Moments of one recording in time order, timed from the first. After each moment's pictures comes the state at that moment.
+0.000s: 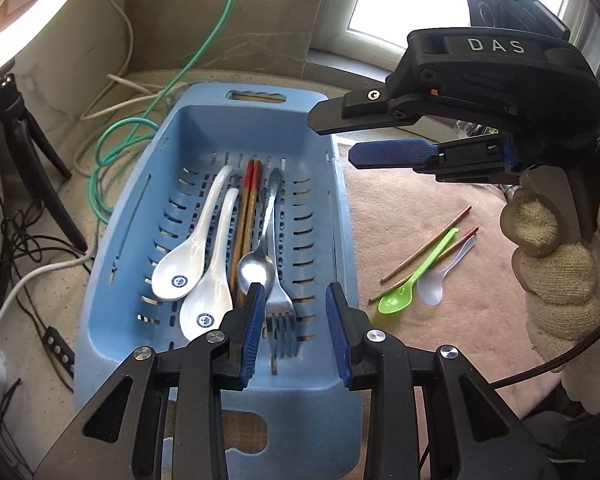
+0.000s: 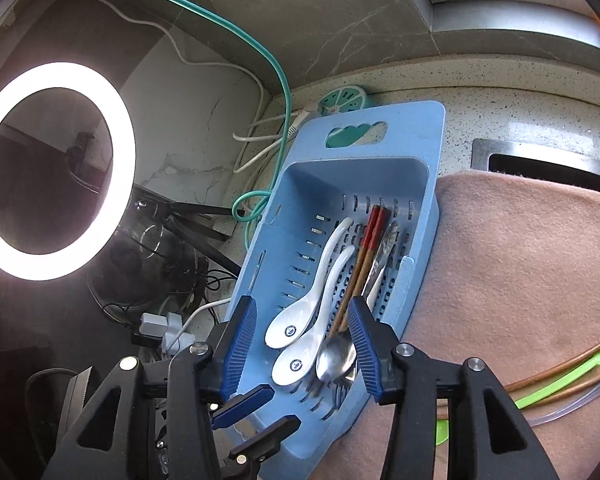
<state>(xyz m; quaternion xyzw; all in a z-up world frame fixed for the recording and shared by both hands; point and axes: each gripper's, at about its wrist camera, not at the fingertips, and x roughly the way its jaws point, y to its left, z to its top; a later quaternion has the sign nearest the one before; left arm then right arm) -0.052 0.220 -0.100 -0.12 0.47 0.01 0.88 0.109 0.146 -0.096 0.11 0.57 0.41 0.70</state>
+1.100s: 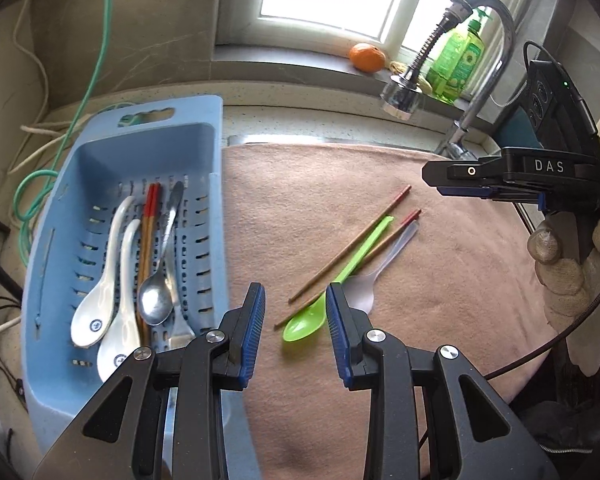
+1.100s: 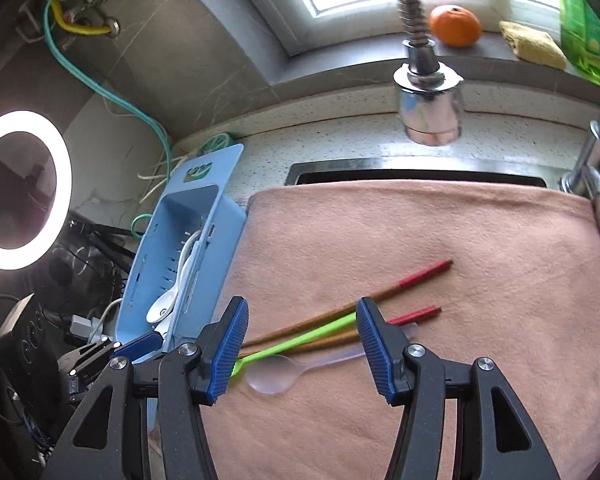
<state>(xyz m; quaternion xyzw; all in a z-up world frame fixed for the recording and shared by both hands) -0.009 0.151 -0.099 -0.06 0.48 -0.09 0.87 0.114 -0.035 -0.099 0.10 0.54 0.28 0.78</state>
